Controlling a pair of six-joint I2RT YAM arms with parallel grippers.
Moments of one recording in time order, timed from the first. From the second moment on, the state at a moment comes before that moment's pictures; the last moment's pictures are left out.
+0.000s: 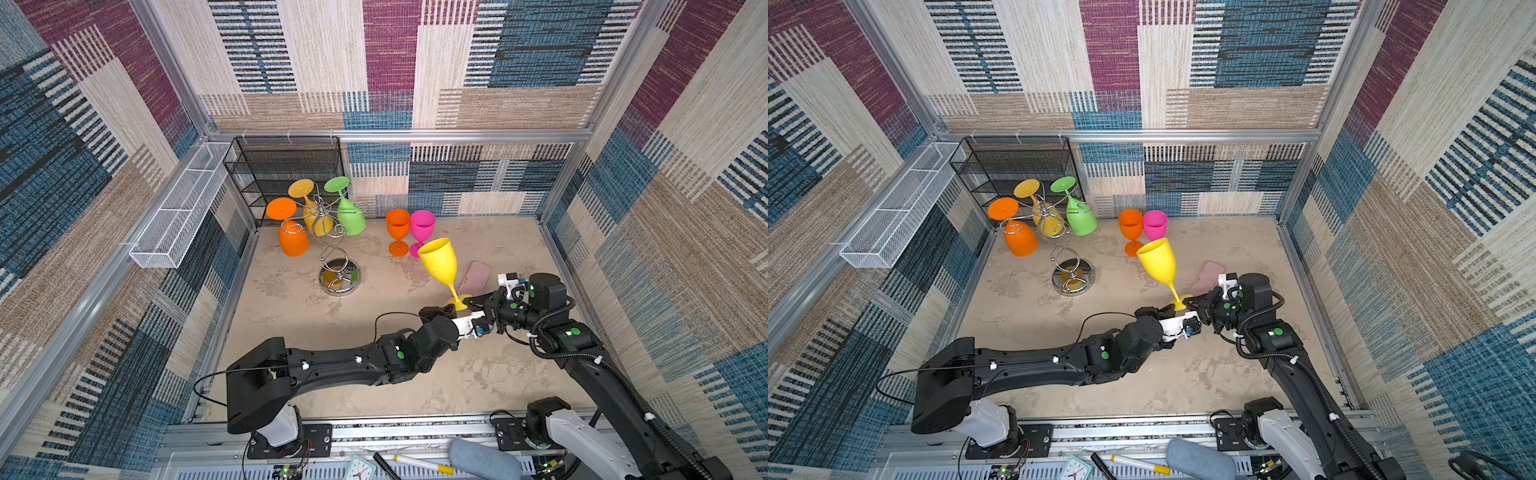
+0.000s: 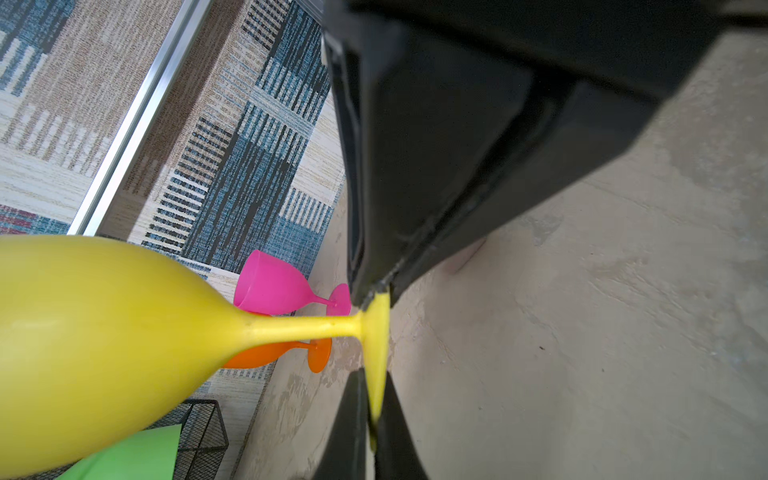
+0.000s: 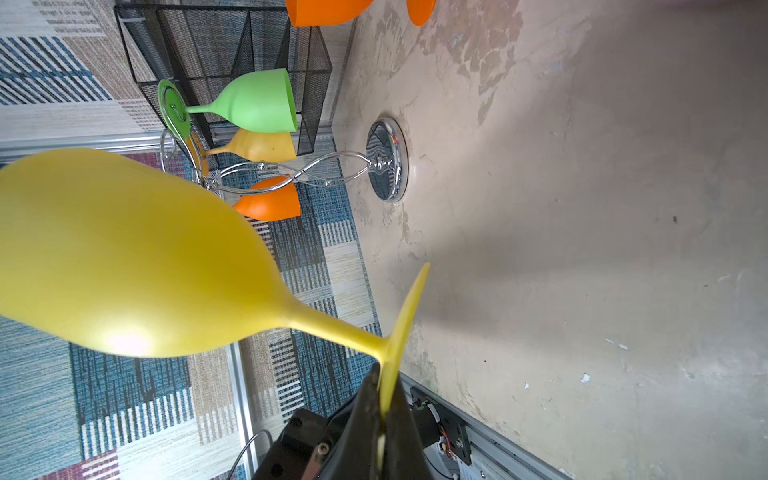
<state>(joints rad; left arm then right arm) -1.24 1.60 1.03 0.20 -0.63 0.69 0.21 0.87 0.69 -0.34 -0.68 1.23</state>
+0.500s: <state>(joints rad) -1.25 1.38 1.00 0.09 -0.56 0.56 0.21 0.81 0.64 -0.27 -0.55 1.24</state>
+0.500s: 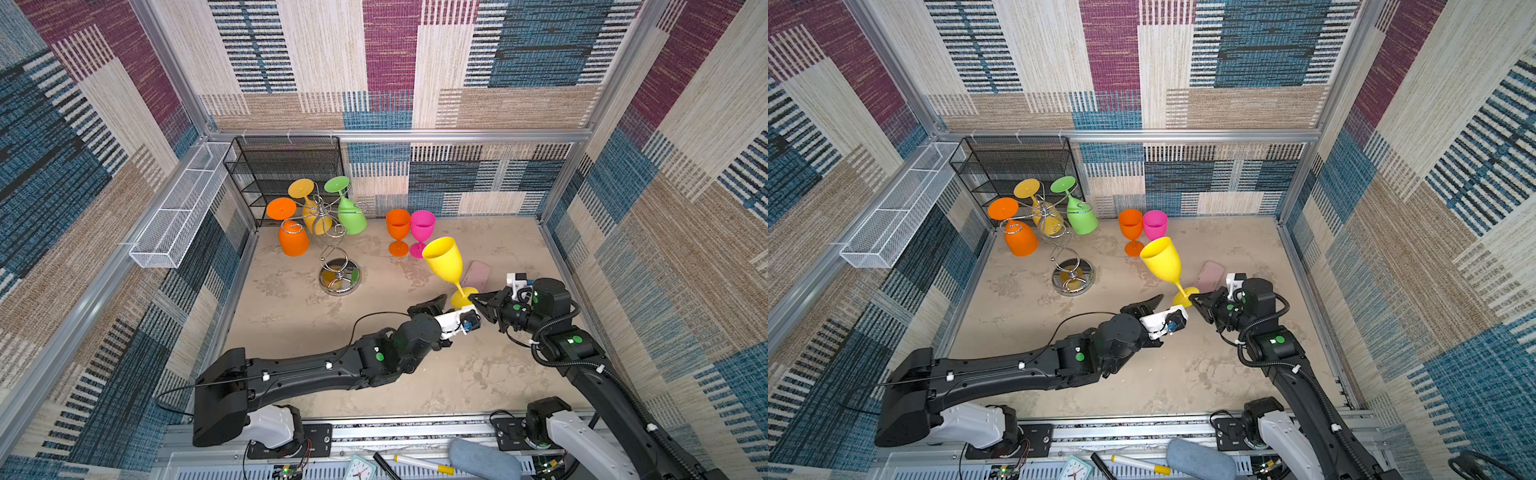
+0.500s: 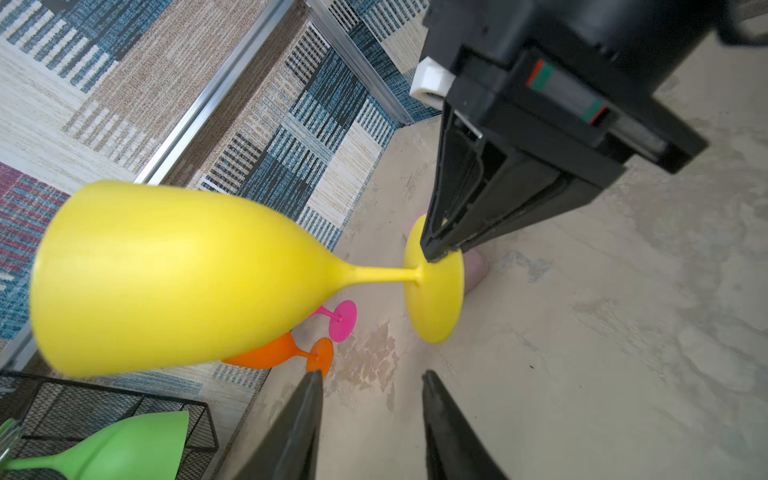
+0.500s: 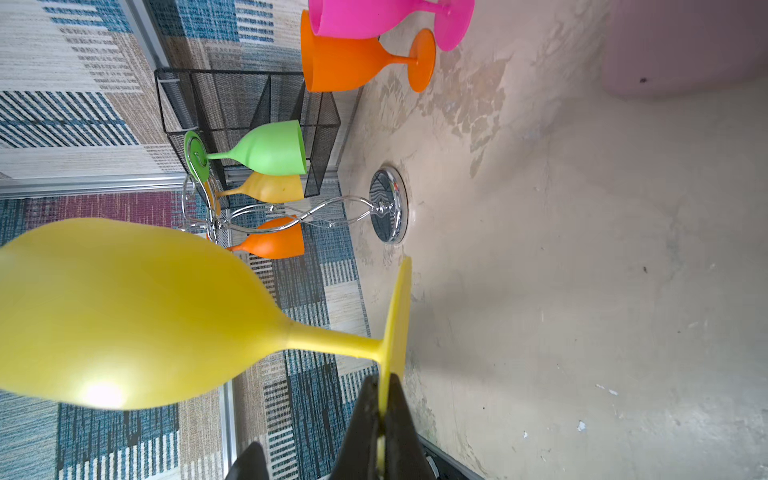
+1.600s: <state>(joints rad) -0.80 1.36 1.56 -0.55 0.29 0.10 0.20 0.75 0.56 0.01 -0.31 0.85</state>
